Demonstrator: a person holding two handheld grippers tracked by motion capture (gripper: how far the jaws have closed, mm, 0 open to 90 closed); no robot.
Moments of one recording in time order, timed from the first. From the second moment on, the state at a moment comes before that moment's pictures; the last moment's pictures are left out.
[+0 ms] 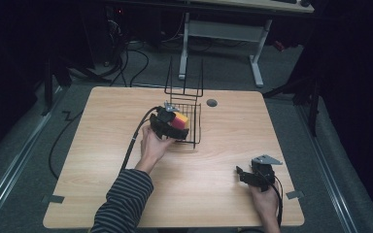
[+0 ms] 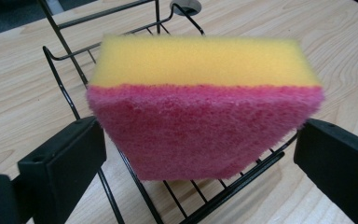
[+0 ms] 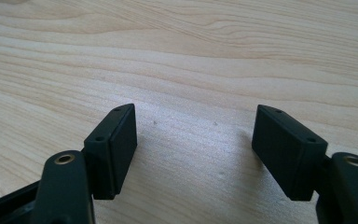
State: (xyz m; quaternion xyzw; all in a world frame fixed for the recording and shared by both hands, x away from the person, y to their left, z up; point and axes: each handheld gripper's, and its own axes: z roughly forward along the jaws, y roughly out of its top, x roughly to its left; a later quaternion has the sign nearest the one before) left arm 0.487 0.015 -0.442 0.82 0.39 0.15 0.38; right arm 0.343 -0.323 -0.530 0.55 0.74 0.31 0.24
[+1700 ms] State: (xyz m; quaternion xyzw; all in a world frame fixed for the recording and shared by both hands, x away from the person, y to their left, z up) left arm 0.434 0.084 -0.427 0.81 0.39 0.15 0.41; right arm 0.343 -0.322 -0.530 0.55 0.74 0.31 0.24
